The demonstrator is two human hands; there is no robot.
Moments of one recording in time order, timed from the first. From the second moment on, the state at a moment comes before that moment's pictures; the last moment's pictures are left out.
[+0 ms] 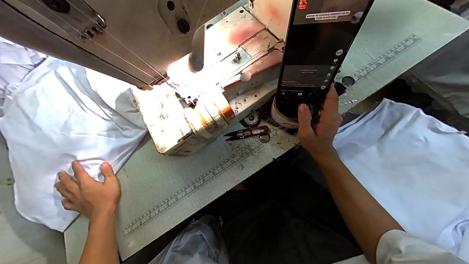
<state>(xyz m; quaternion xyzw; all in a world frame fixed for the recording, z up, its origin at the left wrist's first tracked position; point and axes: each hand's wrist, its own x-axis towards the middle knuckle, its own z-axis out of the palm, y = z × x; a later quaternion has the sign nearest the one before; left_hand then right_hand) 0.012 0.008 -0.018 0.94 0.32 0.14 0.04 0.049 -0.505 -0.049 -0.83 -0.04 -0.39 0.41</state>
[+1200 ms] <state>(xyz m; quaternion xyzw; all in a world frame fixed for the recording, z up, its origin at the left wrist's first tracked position) 0.011 0.009 -0.018 0.94 0.31 0.14 0.05 0.049 -0.505 -0.049 -0.83 -0.04 -0.39 0.41</state>
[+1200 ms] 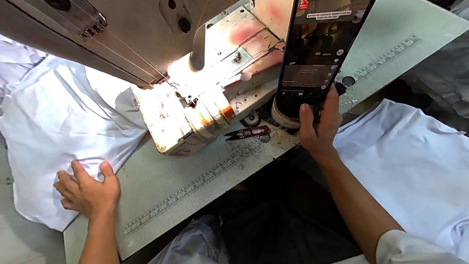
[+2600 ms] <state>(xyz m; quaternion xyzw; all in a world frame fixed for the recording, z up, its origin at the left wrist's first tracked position) 0.012 0.009 -0.019 0.94 0.32 0.14 0.04 0.050 -0.506 -0.049 -0.82 -0.05 -0.39 0.41</state>
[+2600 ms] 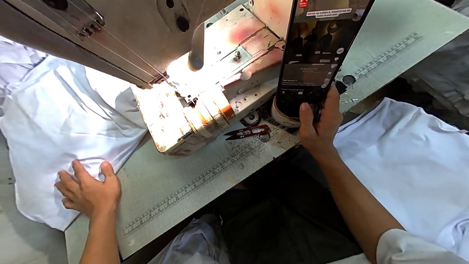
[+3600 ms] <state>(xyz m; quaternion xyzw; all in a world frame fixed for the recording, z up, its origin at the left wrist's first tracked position) 0.012 0.010 -0.019 0.94 0.32 0.14 0.04 0.050 -0.506 -0.049 -0.82 -0.05 -0.39 0.41</state>
